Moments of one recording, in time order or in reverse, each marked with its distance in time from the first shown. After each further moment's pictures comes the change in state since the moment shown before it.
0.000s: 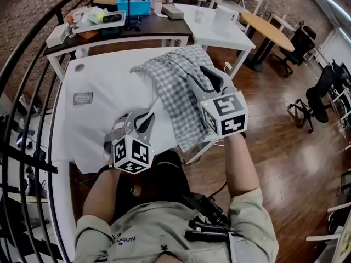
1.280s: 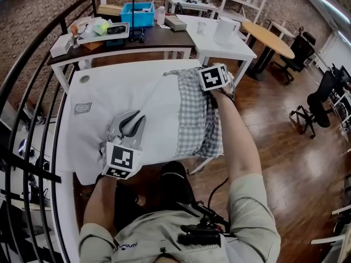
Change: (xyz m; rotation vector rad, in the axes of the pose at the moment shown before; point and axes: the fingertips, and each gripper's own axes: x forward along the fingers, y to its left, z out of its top) left arm -0.037 0.074 0.001 -0.173 -0.165 0.122; right arm 0.121 -0.126 -0.111 -0.010 0.516 -0.309
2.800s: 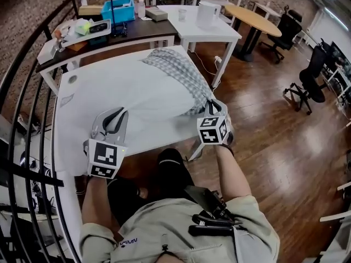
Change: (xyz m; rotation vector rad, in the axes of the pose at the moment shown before) left arm -0.030 -0.012 0.007 0.019 0.077 -0.064; right arm -0.122 0.047 -0.183 0.019 -0.063 -0.158
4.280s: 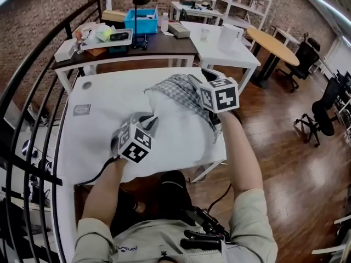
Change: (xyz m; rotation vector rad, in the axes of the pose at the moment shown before) left arm 0.122 -0.022 -0.036 -0.051 0.223 -0.151; right arm 0.060 0.011 0.235 0.155 -0.265 0.516
